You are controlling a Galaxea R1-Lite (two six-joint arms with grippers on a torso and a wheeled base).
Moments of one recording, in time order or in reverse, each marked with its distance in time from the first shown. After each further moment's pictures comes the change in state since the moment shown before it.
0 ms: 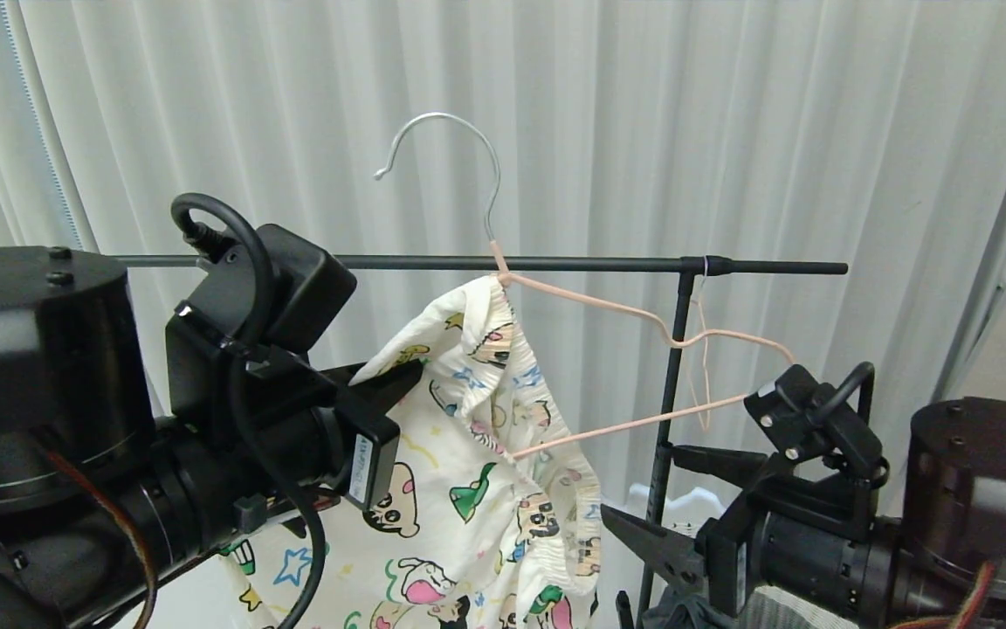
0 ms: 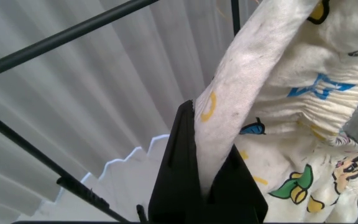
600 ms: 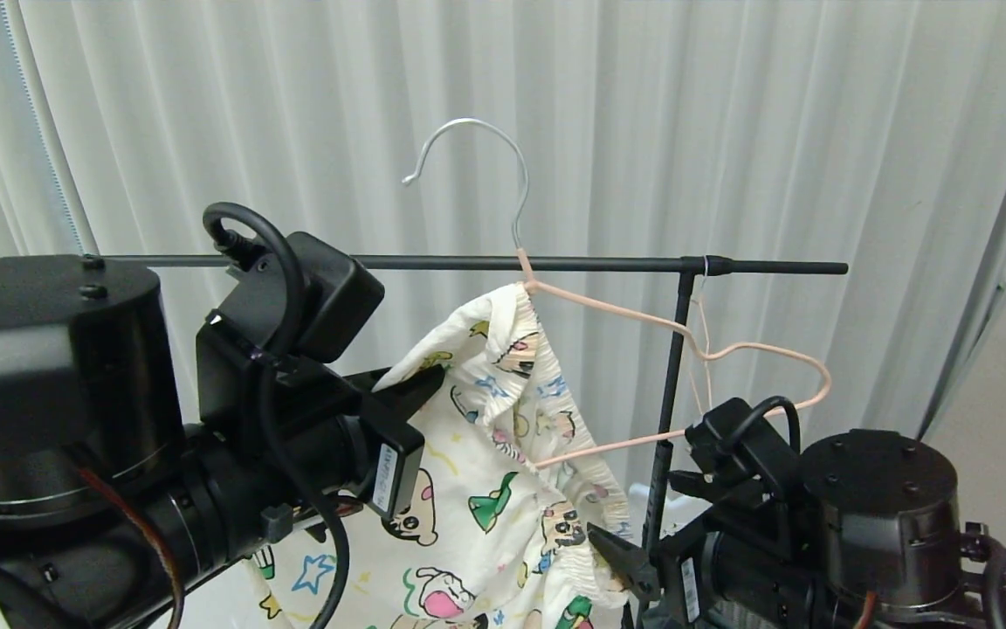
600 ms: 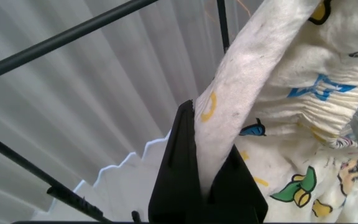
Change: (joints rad) left arm -0.026 0.026 0.004 -0.030 0.004 0.001; right arm 0.044 0.108 -0.029 0.082 -0.218 0.014
